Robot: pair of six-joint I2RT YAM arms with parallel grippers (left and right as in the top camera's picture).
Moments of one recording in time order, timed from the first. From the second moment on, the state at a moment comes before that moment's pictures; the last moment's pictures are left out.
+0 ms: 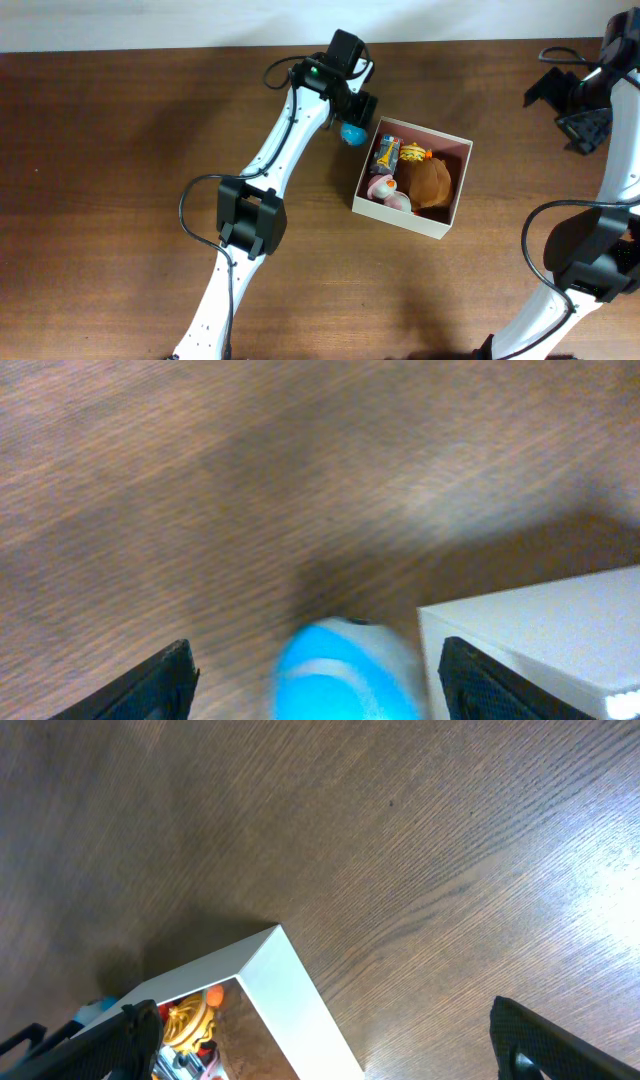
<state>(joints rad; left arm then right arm) -0.49 2.74 2.77 -1.13 0.17 -0.06 -0.36 2.08 2.19 -1.46 -0.13 0.52</state>
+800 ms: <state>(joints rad) -0.50 2.74 2.77 -1.21 0.16 -0.06 -0.36 2.08 2.19 -1.46 -0.13 0.52</state>
